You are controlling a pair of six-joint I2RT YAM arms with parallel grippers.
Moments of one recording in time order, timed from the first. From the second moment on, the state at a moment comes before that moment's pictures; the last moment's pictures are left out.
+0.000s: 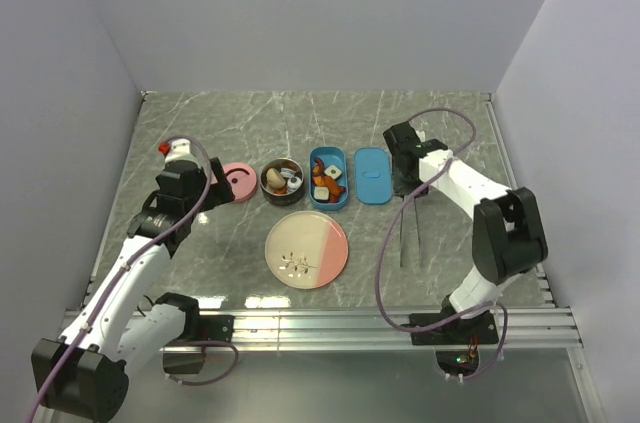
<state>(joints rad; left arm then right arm) -0.24 0.88 0.72 -0.43 -0.22 -0.45 0.36 1.63 1.17 -0.76 0.35 0.38</state>
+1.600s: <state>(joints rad) -0.23 0.93 0.76 -0.41 -0.22 -0.43 0.31 1.67 1.49 -0.78 0.25 0.28</state>
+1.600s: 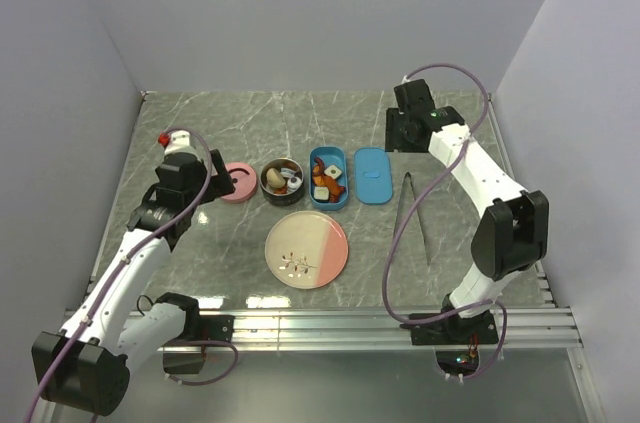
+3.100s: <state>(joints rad) -0.22 0.97 0.83 -0.41 -0.18 -0.42 0.29 2.02 1.48 -0.70 0.10 0.28</state>
